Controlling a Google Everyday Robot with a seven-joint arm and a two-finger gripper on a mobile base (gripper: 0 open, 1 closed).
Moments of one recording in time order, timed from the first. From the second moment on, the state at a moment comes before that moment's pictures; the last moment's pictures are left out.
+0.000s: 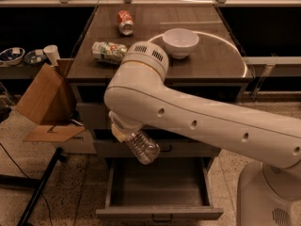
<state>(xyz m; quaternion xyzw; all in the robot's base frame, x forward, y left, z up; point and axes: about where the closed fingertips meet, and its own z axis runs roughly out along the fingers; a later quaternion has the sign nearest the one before) 0.486 0.052 0.775 -0.40 0.89 0.01 0.21</state>
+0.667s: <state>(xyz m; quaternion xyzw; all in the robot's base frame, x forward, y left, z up) 0.456 0.070 0.692 -0.40 0.90 0.01 0.18</state>
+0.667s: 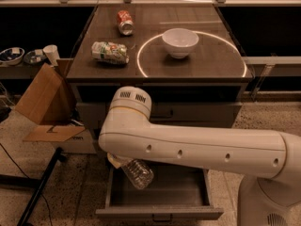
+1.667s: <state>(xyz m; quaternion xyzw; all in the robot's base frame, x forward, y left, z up) 0.462 0.109 0.578 -0.39 0.91 -0.01 0.14</state>
